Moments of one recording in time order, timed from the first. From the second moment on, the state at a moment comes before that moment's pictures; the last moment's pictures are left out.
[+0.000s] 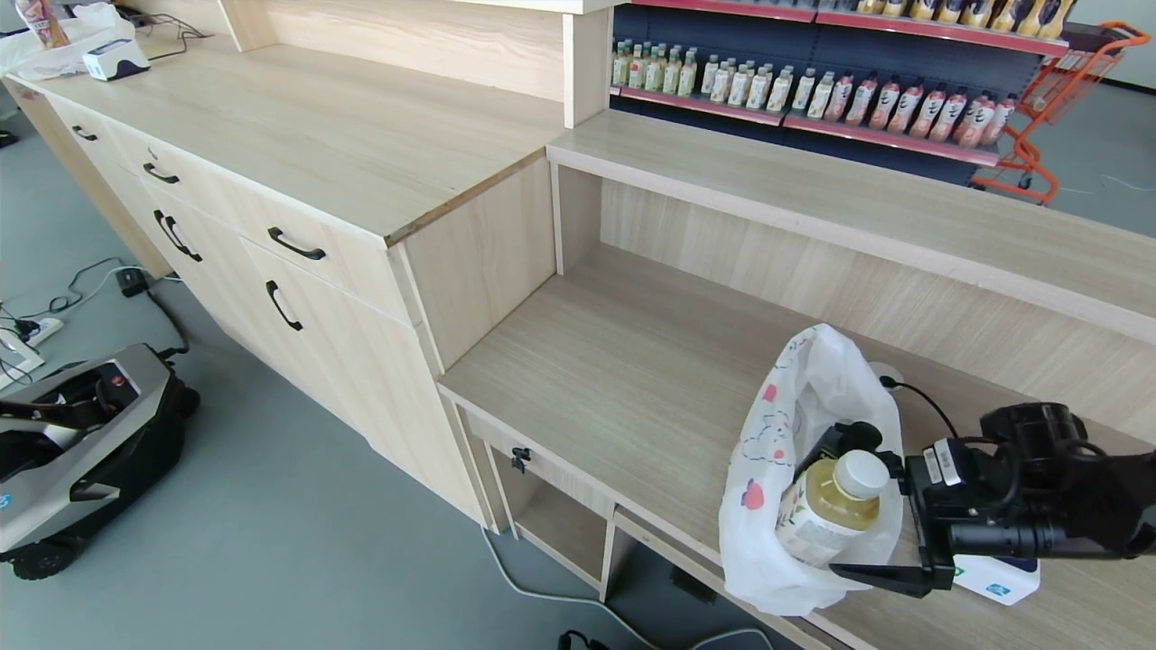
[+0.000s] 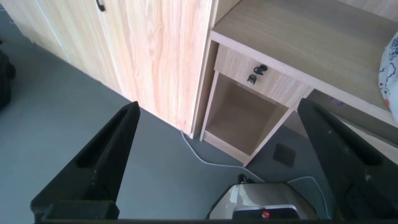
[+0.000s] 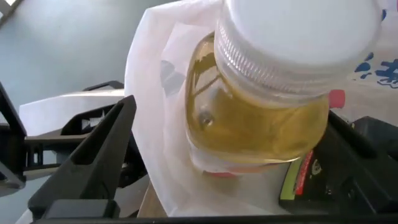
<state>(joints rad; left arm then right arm) -0.01 0.00 -0.01 0.02 -0.08 -0.08 -0.13 1.94 -0.60 -0.38 1.14 -1.25</state>
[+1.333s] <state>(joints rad) -0.01 0.00 -0.01 0.02 -0.08 -0.08 -0.39 1.16 -0.56 -0.17 0.84 -0.83</state>
